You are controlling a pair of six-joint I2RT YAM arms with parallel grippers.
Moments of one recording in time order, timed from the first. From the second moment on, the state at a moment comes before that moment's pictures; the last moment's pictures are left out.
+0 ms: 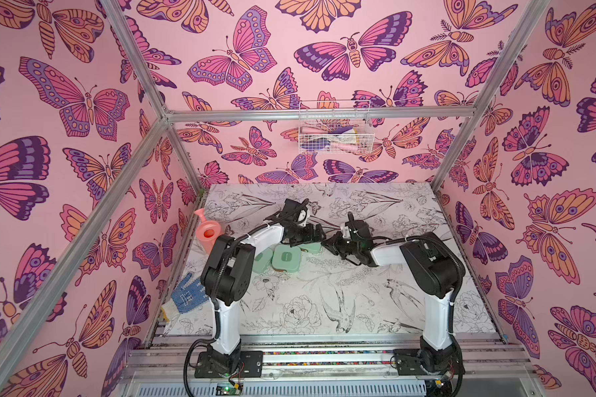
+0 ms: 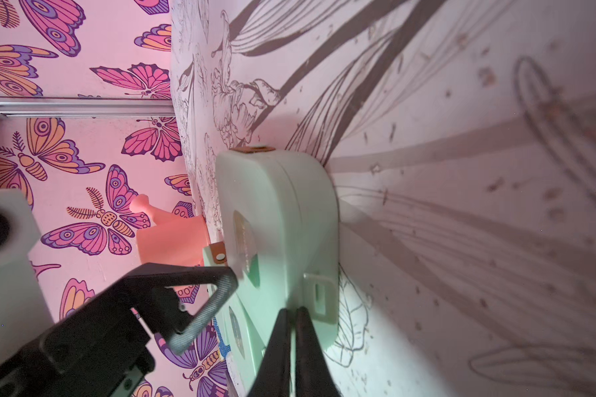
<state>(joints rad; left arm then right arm) -0.44 1.98 1.46 -0.49 0.37 -0.44 0.49 2.03 1.00 0.45 -0.46 1.20</state>
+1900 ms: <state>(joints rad) -0.34 2.17 1.65 -0.73 0.37 -0.30 0.49 2.00 1.09 0.21 -0.45 1.07</state>
